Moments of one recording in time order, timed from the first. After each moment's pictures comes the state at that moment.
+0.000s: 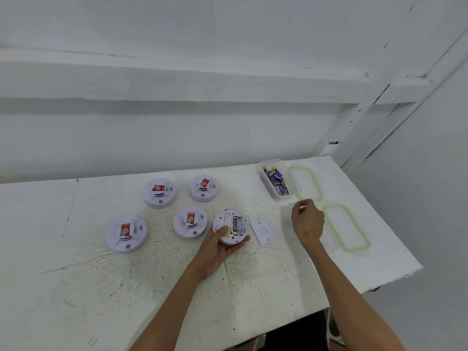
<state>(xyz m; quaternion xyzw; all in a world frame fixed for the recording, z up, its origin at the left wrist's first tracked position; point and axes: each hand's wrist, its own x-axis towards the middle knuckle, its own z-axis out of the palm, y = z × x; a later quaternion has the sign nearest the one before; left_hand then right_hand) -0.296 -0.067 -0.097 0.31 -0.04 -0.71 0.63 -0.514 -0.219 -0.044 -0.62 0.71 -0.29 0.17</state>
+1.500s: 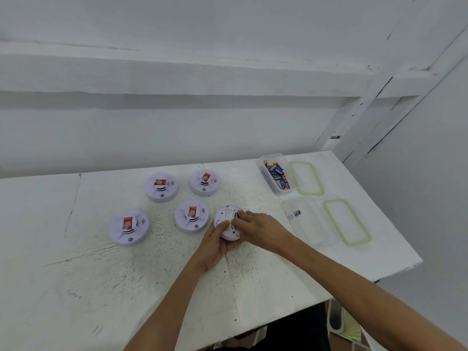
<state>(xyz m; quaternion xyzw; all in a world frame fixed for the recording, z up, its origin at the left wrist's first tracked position) -0.297 -0.064 -0.102 0.38 -0.12 -0.68 0.62 -0.445 -0.159 -0.044 -0.98 0.16 -0.09 0.03</state>
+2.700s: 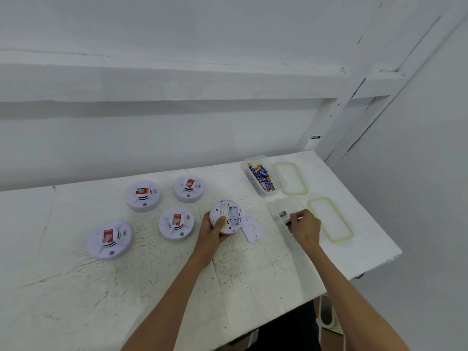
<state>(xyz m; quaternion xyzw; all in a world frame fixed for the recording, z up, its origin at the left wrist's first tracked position) -0.311 -0.101 -0.113 0.47 -0.21 -0.59 0.62 -0.558 -0.207 -0.060 -0.56 0.74 -0.26 0.27</state>
